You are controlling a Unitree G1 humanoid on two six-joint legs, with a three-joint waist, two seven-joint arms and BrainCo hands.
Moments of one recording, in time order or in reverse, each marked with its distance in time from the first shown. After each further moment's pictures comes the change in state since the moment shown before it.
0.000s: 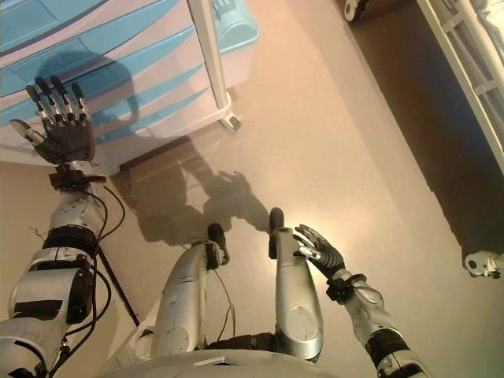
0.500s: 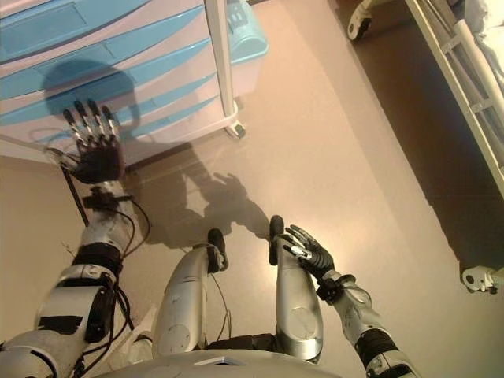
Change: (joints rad) left arm 0.091 -0.111 0.003 -0.087 0.000 0.001 -0.125; right arm 0.001 0.071 -0.019 -0.010 -0.002 0.035 0.005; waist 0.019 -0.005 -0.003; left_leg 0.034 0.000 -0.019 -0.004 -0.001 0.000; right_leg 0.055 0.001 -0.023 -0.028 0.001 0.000
